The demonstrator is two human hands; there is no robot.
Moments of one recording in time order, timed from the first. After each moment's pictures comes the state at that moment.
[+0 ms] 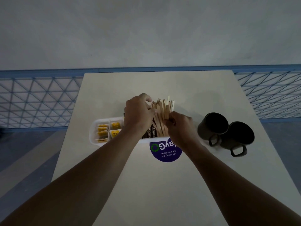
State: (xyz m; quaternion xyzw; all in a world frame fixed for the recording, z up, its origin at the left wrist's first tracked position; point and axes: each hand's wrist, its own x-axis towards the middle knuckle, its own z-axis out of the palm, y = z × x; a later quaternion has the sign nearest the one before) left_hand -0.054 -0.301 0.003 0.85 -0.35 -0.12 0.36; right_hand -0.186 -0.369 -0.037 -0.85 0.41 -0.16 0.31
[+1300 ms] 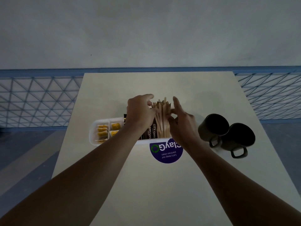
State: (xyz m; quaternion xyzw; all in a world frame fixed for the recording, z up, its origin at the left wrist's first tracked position) left_hand -0.048 -0.306 0.003 0.83 -0.39 -0.14 0.37; right_hand -0.181 -0.378 -0.040 -0.85 0.40 -0.18 0.29
